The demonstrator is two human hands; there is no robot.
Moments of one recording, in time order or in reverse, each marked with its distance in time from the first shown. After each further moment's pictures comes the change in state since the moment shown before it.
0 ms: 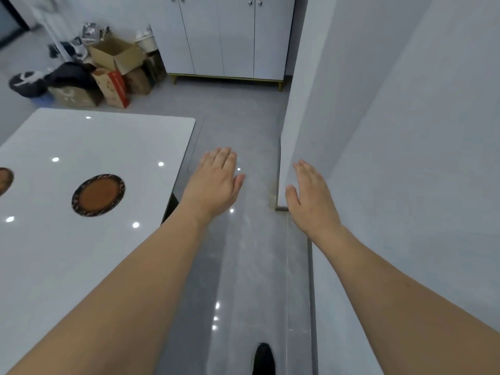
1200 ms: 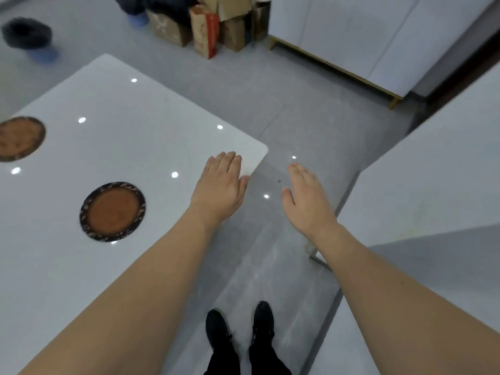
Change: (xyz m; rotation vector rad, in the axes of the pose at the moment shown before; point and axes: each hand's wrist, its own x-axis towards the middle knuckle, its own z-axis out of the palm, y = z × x) left_hand 0.188 -0.239 0.091 -0.059 -0.067 -0.561; right_hand 0.363 -0.074 0.181 -0.044 -0.483 -0.365
